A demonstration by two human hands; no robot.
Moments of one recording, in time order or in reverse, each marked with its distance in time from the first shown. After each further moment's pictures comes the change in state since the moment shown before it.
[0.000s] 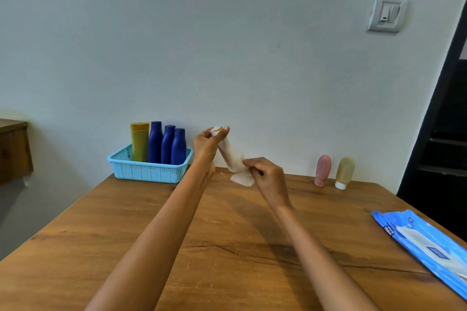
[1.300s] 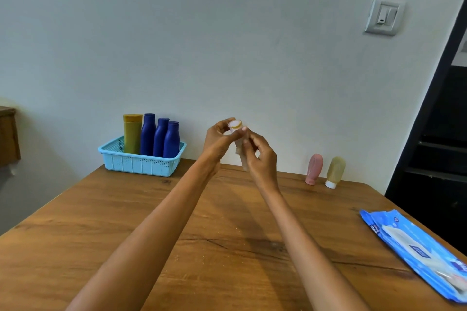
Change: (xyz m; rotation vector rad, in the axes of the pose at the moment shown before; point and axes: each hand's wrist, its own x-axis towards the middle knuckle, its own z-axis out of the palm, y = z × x) left_hand -0.021 0.000 0.026 0.090 -0.239 0.129; right_hand 0.021 -0.032 -0.006 0.272 0.099 0.151
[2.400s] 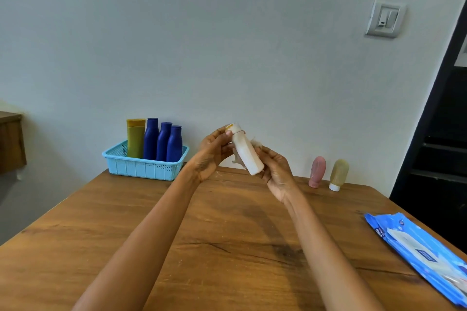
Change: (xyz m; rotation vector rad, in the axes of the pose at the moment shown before) left_hand 0.008 -0.019 -0.034 -0.318 -0.334 -0.089; right_hand 0.007 0.013 -0.029 0.732 -0.138 0.605
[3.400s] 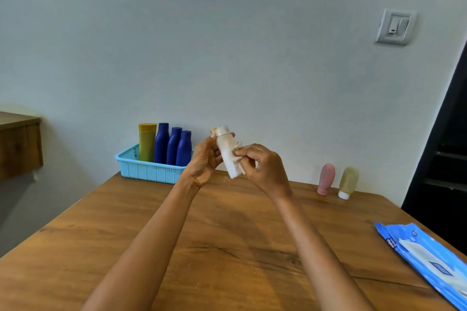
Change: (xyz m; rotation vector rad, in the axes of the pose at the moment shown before) left_hand -0.015 0.012 -0.019 -0.089 0.103 0.082; right_hand -0.009 -0.004 0.044 -1.116 -0.075 -0.898
